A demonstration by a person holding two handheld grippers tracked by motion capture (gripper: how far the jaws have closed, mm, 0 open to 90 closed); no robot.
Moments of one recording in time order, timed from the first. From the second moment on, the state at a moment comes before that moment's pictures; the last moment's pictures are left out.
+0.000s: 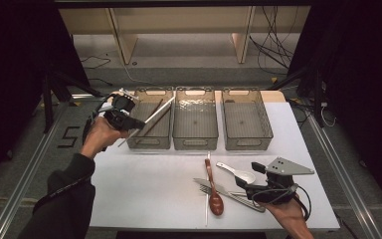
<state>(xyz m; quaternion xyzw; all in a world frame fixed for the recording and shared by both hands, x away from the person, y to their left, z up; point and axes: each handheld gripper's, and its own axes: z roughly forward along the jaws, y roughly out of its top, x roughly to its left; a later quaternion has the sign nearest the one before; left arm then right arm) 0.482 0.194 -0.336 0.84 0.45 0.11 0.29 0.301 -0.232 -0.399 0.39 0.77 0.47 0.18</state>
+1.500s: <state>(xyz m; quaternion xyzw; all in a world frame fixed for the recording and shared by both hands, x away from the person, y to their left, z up) 0.555 0.196 -0.370 0.81 0.50 0.14 0.28 0.301 -0.232 -0.399 0.39 0.77 0.47 0.18</state>
